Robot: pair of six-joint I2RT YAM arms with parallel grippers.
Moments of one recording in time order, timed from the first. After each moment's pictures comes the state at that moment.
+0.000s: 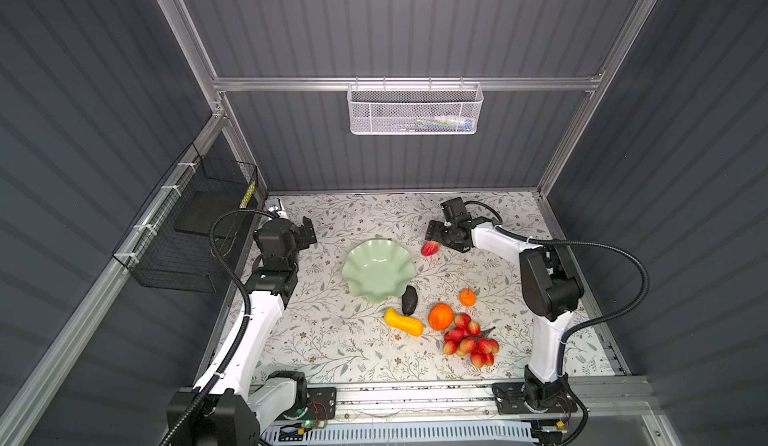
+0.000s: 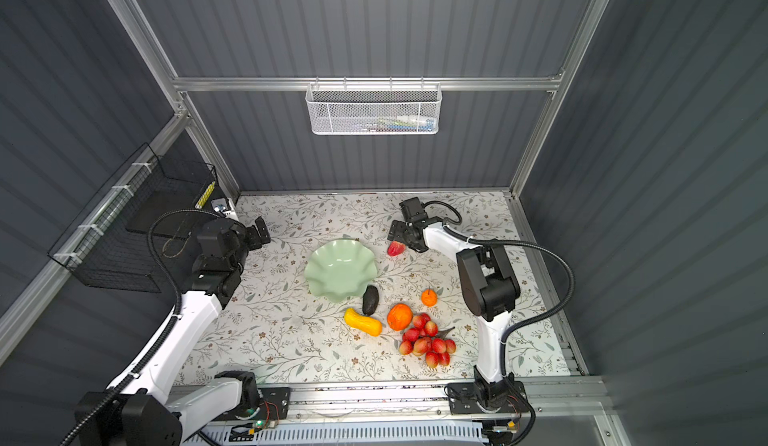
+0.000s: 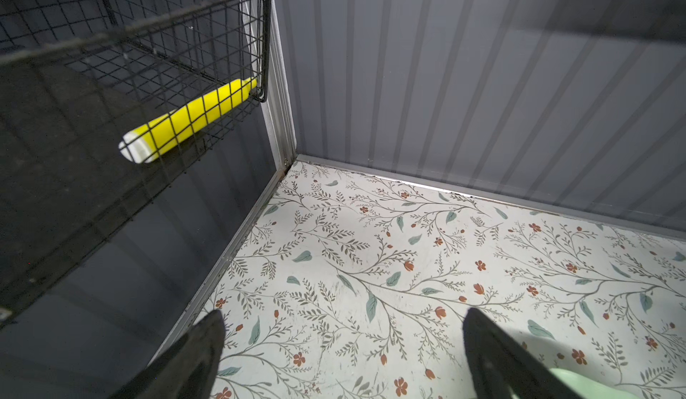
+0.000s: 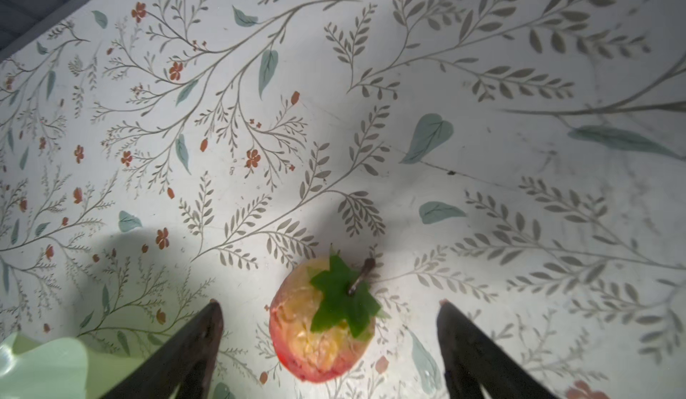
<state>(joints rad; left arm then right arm) -0.10 1.09 0.87 -0.09 -0.32 -0.11 0.42 2.03 1.46 -0.39 0.02 0.63</state>
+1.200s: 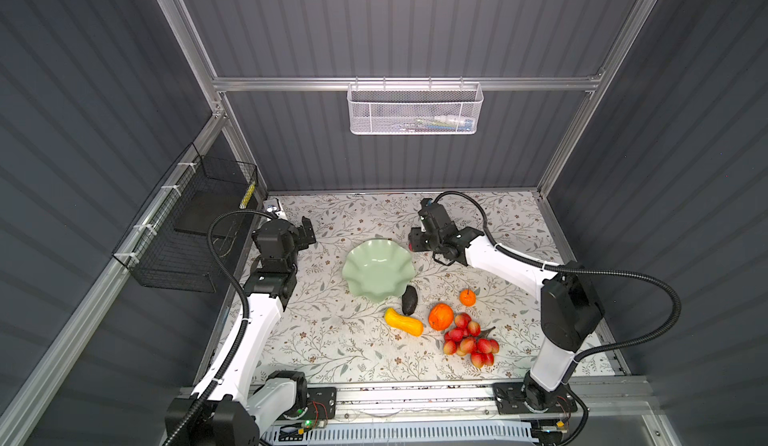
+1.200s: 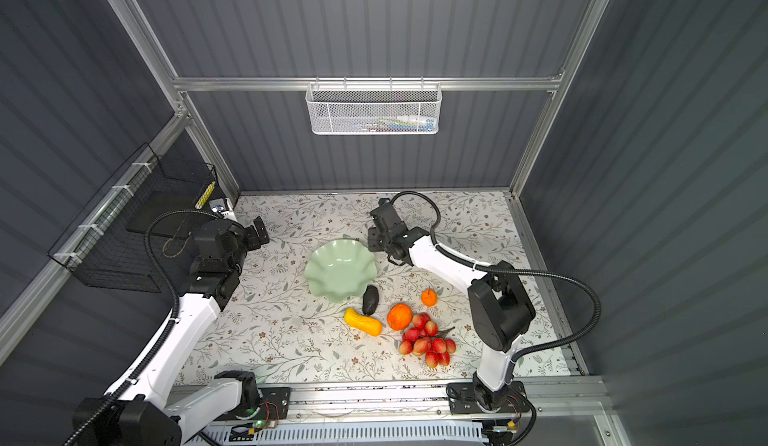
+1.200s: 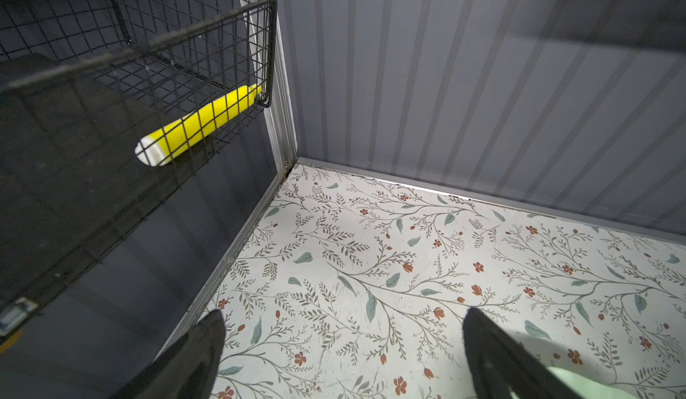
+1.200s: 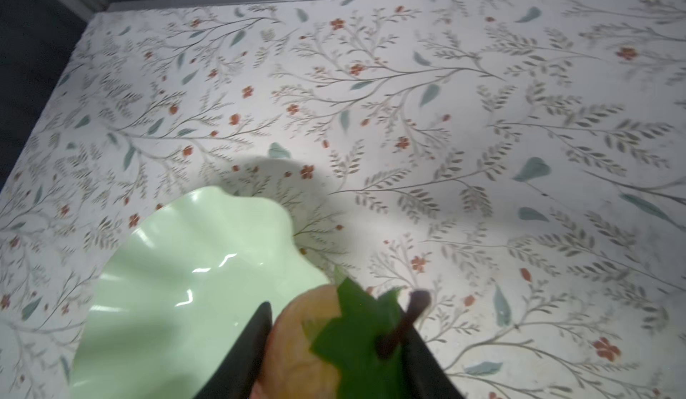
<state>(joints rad) -0.10 1.07 0.87 -0.11 -0.32 -0.11 0.69 1.79 1.39 -0.35 0.15 0.43</state>
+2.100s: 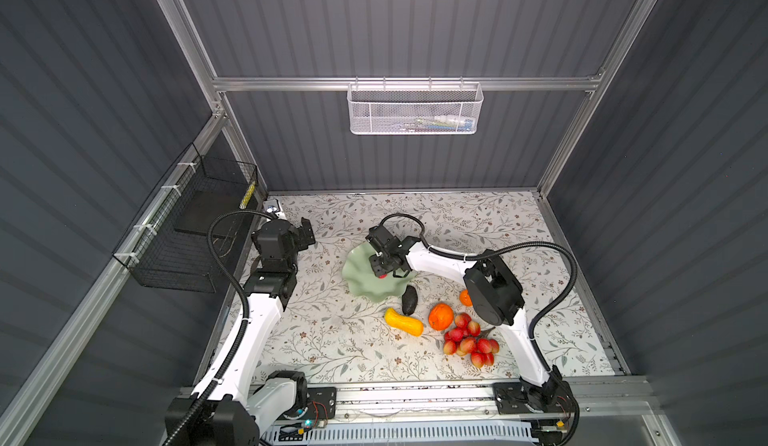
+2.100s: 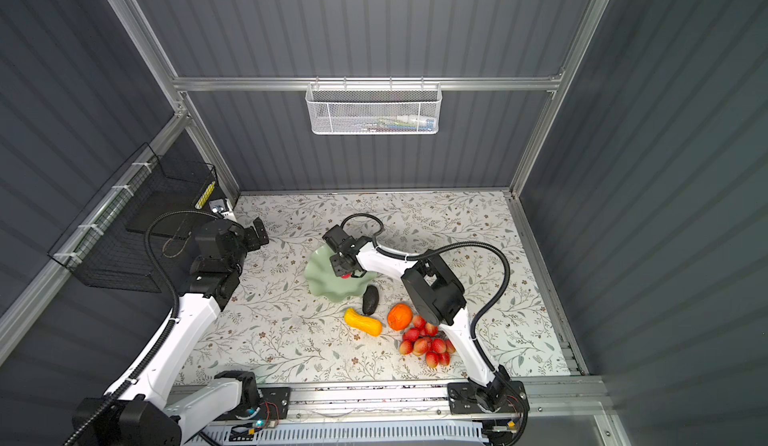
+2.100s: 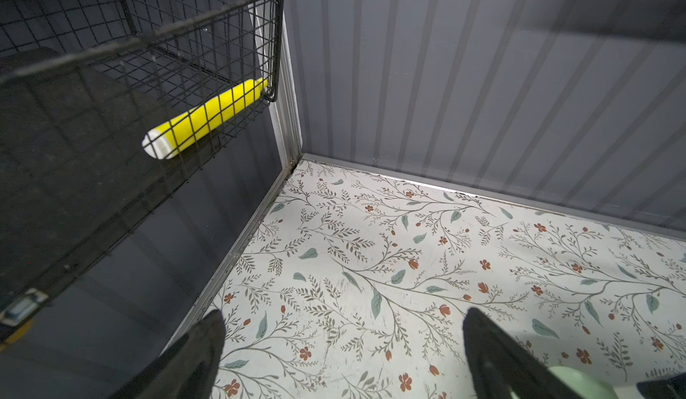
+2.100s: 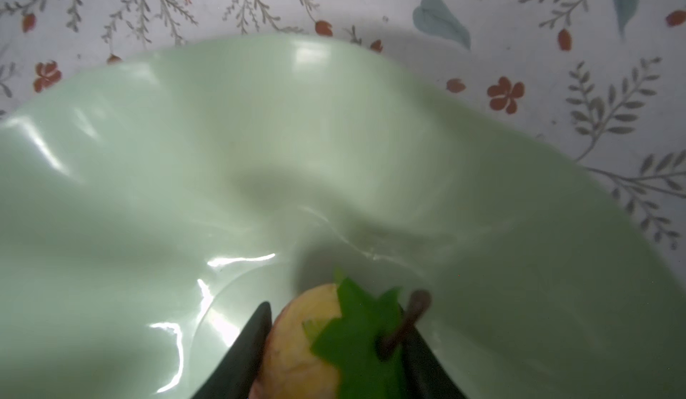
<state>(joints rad) -0.10 1.07 0.87 -0.12 -0.34 -0.11 0.85 2.29 1.79 -0.53 0.14 0.33</state>
